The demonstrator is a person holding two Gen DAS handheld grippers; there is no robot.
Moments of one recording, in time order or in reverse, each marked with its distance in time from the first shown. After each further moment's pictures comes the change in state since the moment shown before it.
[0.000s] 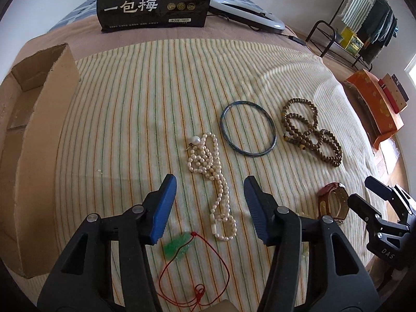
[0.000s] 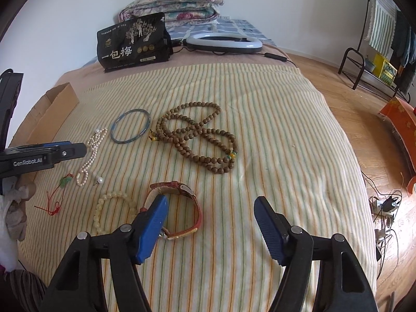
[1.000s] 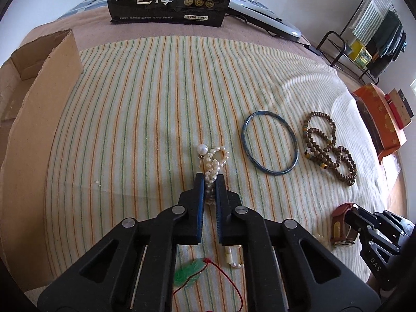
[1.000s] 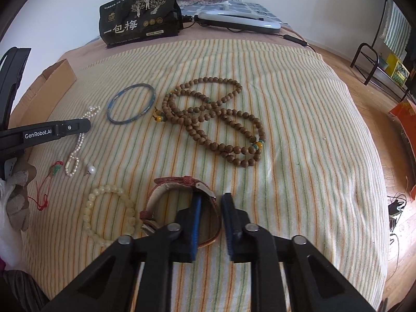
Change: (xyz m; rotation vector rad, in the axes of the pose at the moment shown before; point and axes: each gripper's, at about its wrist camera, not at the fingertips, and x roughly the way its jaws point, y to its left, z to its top) left arm 0.018 0.017 0.006 -0.065 -0.023 -0.002; right arm 0.038 0.015 0.002 -0.039 0.101 0.024
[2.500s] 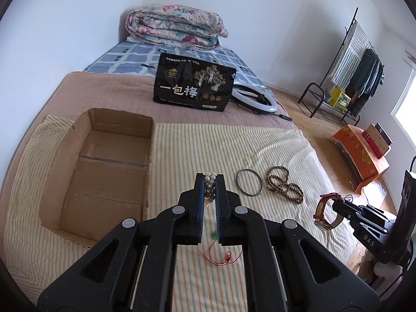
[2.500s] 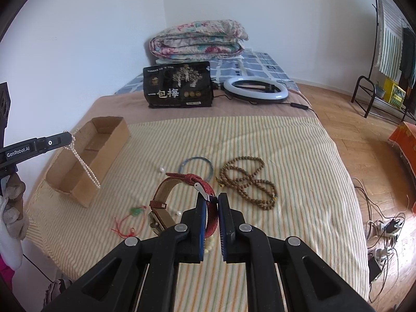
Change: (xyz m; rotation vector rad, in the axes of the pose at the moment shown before) left arm -0.204 0.059 -0.013 -0.033 -0.308 -0.062; right arm -0.139 0.059 0.017 -0.019 -0.261 0.062
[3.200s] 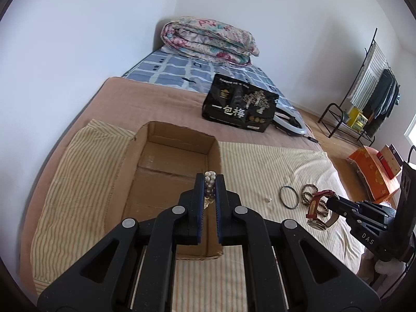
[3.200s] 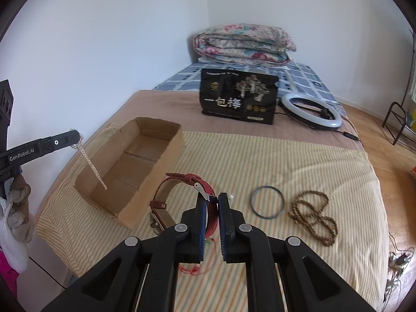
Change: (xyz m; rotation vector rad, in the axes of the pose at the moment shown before) left arm -0.041 0.100 0.011 -0.079 -0.071 0.095; right arm 0.033 0.116 0.043 -0.137 0.002 0.126
